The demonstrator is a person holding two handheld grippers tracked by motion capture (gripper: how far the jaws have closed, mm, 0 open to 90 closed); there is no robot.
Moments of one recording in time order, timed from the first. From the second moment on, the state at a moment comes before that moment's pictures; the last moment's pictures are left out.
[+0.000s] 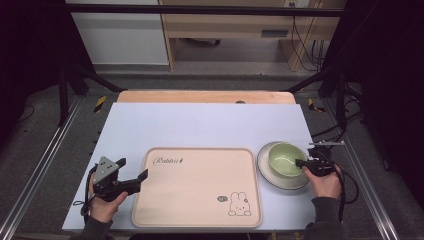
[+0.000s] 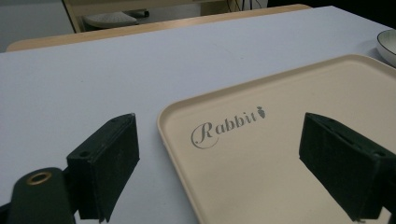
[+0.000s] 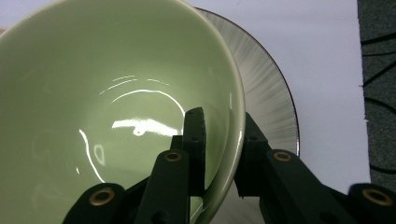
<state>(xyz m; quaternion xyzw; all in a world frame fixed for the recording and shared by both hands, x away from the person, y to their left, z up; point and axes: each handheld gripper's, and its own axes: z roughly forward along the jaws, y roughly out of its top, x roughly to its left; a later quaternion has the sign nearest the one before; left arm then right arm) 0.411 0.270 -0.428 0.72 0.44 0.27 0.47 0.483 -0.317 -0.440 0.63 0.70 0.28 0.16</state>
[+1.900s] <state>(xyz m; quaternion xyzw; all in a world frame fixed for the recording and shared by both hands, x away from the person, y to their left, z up) 0.411 0.269 -0.427 0.72 0.44 0.27 0.47 0.487 -0.314 -0.437 0.66 0.68 0.29 0.15</state>
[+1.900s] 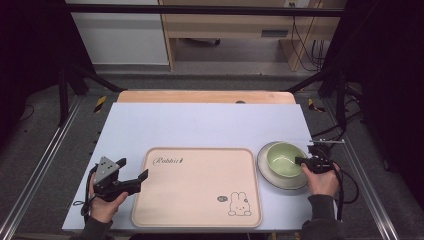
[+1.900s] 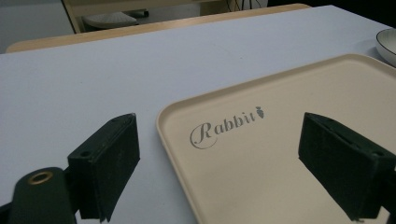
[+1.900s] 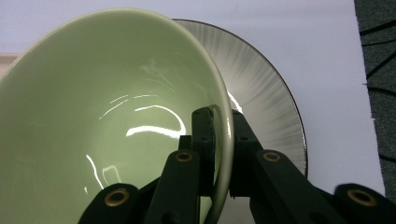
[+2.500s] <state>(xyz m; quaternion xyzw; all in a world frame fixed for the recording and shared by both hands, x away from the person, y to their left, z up) 0.410 0.269 -0.426 0.72 0.44 0.27 0.47 0.485 -0.310 -0.432 0.66 0.67 0.29 0.16</state>
